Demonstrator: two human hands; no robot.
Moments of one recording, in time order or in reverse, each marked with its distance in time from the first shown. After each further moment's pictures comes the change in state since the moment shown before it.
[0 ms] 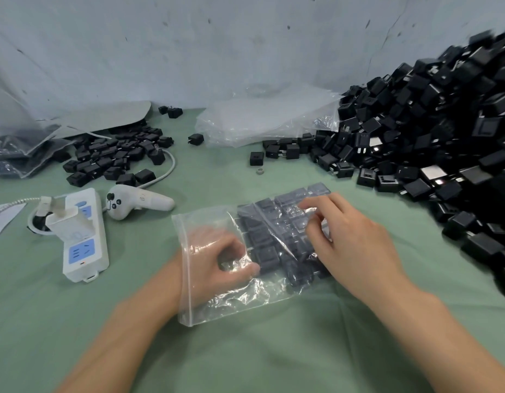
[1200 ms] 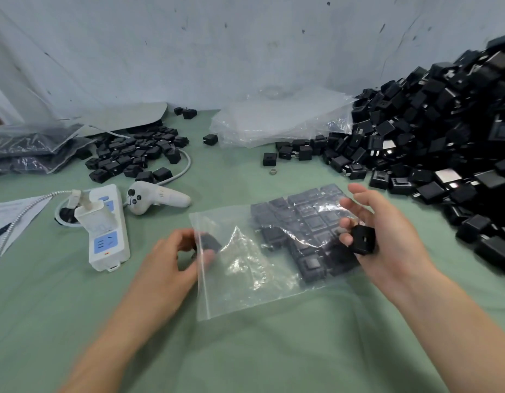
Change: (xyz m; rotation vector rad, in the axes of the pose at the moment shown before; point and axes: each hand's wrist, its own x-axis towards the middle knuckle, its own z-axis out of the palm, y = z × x) left_hand -0.055 -0.012 -0.026 -0.151 0.255 -0.459; right_hand 0.015 -0.005 -0.011 1.498 0.115 0.892
